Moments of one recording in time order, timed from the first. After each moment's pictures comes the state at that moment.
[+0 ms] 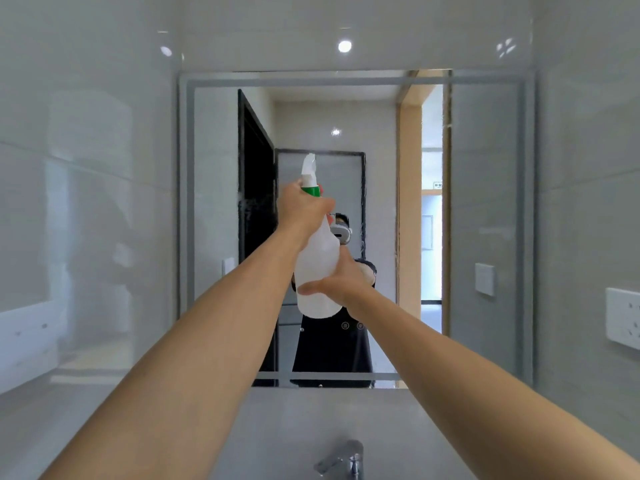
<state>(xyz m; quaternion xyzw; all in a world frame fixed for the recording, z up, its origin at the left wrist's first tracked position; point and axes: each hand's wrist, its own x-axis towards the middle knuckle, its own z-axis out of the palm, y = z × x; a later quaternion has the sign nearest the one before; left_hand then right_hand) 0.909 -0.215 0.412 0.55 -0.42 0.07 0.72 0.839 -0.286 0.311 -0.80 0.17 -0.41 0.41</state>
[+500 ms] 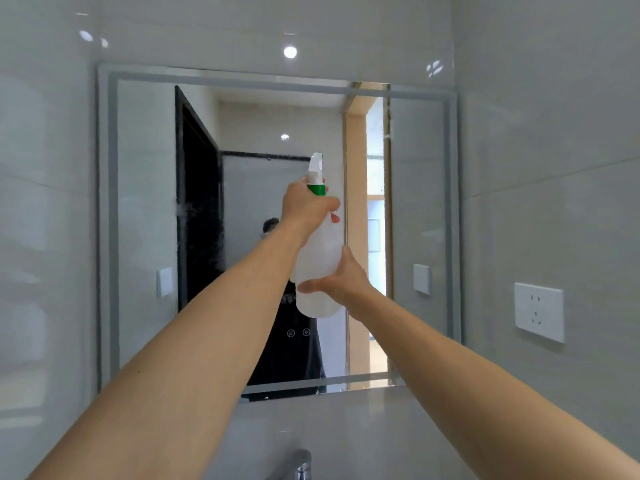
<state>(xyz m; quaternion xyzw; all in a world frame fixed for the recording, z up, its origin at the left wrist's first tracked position) 0.839 -0.272 0.426 0.50 -0.52 -0.04 0.69 0.763 -0.333 0.320 -0.77 0.24 -0.45 0.38</state>
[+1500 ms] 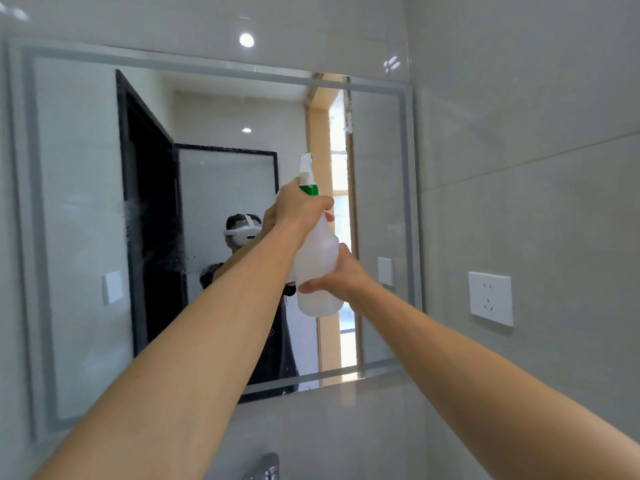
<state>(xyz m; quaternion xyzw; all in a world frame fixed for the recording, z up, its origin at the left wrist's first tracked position) 0.801 -0.322 0.418 0.50 -0.53 -0.06 0.69 0.717 -0.376 0.316 -0.78 0.29 -0.44 0.35</state>
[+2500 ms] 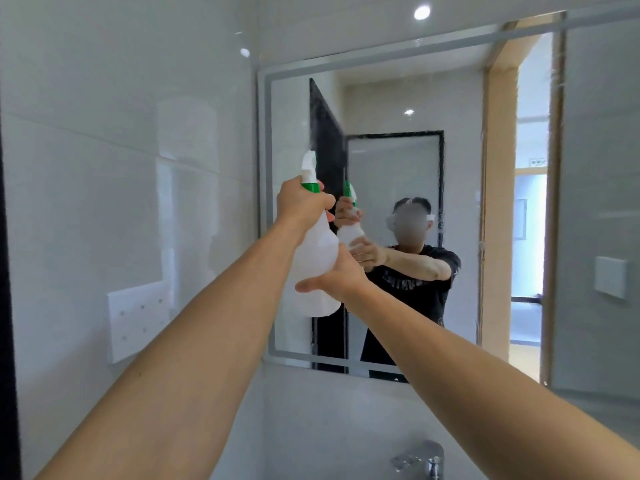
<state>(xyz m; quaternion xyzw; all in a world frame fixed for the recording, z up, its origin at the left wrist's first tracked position) 0.982 -0.127 0.403 0.62 -0.34 0.12 0.69 0.931 -0.214 0.302 -0.82 0.10 -0.31 0.46</state>
